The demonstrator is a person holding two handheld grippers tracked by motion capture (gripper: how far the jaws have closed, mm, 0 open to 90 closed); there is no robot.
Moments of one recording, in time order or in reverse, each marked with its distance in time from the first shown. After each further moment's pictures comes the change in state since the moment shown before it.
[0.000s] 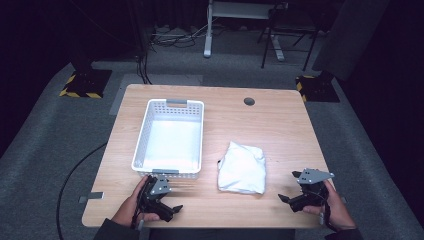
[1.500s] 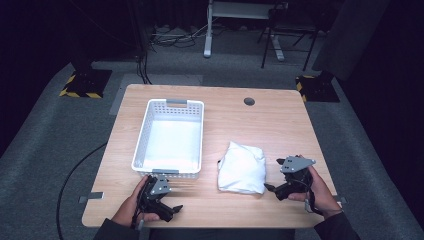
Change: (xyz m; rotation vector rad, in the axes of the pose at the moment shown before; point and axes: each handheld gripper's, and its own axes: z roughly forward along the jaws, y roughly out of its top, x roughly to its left) left arm 0.000 0.000 0.000 -0.001 0.000 -0.001; right arm 0.006 0.057 0.020 -0.020 0.022 -0.123
